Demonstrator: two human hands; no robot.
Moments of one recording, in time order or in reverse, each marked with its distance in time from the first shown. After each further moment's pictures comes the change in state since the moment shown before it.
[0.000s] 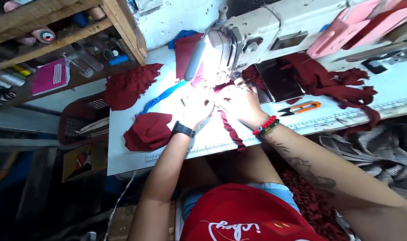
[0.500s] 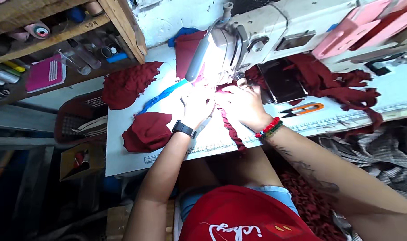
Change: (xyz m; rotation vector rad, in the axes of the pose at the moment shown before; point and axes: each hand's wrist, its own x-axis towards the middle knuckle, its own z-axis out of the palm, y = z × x) left_hand 0.005 0.006 -0.001 0.089 -0.047 -0.121; right_hand -0.001 0.011 0.006 -0.100 -0.038 -0.056
